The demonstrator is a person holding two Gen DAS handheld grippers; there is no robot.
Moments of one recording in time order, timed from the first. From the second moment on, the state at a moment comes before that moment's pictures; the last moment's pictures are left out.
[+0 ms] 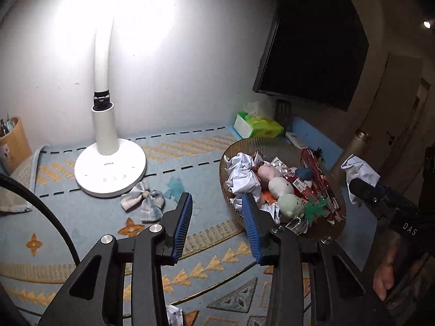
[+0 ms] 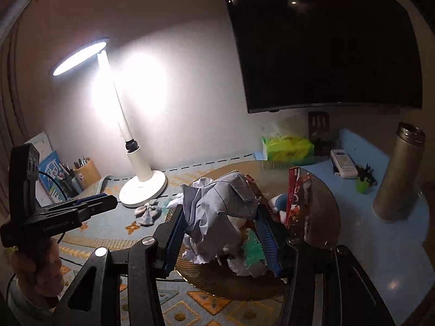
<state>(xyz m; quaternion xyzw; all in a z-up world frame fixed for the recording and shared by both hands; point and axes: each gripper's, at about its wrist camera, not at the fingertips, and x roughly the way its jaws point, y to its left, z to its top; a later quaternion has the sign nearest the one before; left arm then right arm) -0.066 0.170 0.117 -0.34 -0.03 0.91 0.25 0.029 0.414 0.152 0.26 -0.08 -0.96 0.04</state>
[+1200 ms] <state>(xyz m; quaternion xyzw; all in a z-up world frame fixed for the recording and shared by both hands) -0.084 0.288 0.117 -0.28 0.05 0.90 0.33 -0.073 0.456 0.170 0.28 -0.06 -0.96 -0.01</state>
